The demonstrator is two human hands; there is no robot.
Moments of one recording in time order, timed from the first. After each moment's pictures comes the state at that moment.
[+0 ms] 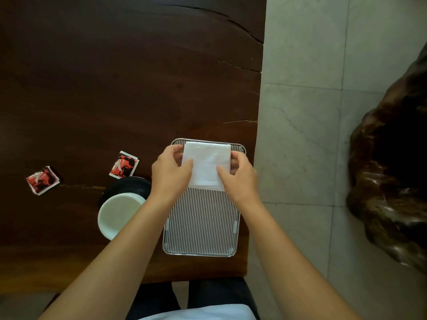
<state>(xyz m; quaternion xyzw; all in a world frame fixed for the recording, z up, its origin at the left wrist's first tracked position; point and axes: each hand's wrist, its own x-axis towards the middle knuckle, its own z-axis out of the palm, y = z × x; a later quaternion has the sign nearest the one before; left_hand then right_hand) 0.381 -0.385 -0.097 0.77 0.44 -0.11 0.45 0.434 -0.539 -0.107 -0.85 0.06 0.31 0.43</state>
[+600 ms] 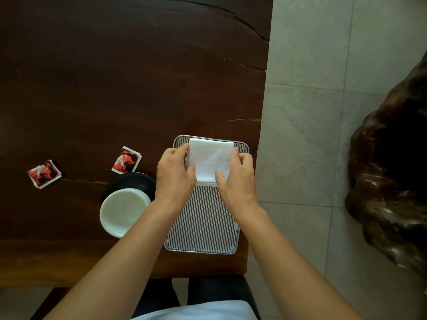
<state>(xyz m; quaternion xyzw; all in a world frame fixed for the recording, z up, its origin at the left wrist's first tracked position) 0.371 -0.394 -0.093 0.85 0.35 -0.07 0.39 0.421 -0.531 -0.101 -0.93 -0.07 0.27 0.25</state>
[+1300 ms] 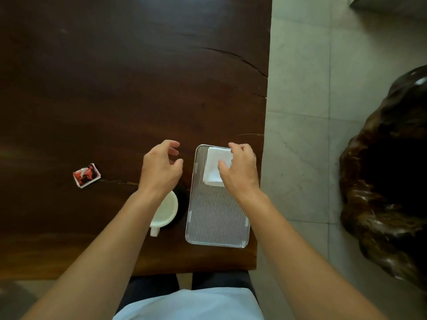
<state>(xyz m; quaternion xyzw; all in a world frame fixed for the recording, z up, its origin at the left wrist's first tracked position) 0.339 -0.321 -0.029 0.85 0.35 -0.05 0.39 0.421 -0.490 -0.033 -0.93 -0.09 0.22 0.28</state>
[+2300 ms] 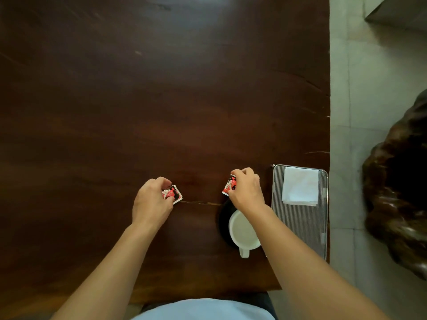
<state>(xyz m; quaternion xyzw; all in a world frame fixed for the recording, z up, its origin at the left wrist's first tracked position) 0.215 -0.094 -0.066 0.85 0.38 -0.15 0.32 0.345 -0.293 -0.073 -0.93 -0.10 0.33 0.11</state>
